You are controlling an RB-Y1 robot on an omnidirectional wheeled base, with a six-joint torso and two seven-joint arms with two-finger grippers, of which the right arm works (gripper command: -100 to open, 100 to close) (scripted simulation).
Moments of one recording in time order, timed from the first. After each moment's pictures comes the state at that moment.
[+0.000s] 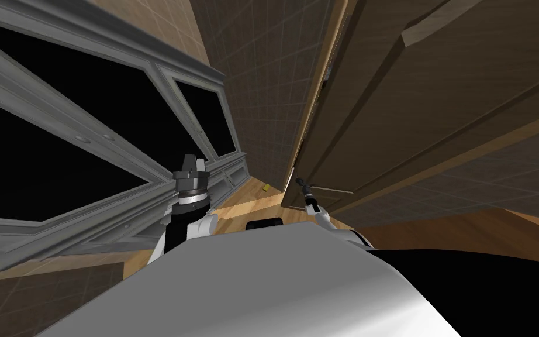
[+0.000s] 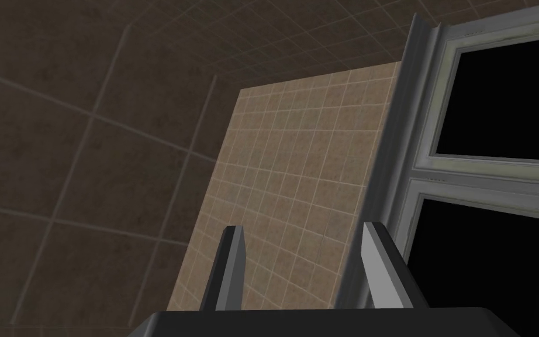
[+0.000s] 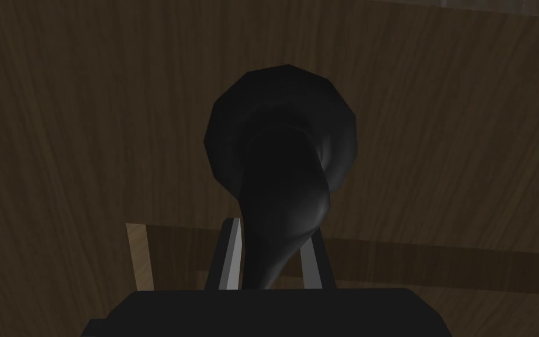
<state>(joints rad) -0.11 -0.37 -0.17 -0.66 -0.07 -0.72 -0.19</state>
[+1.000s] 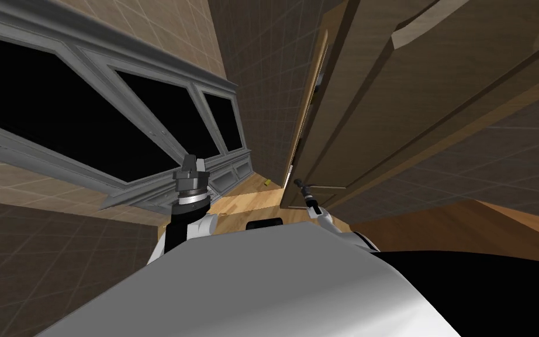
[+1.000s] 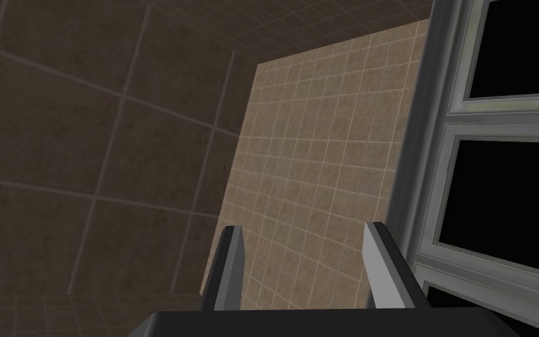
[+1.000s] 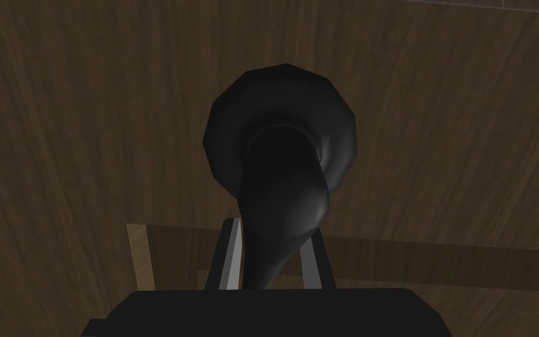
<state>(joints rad) -0.06 -0.41 -0.08 -0.69 -0.02 -0.77 -0.29</state>
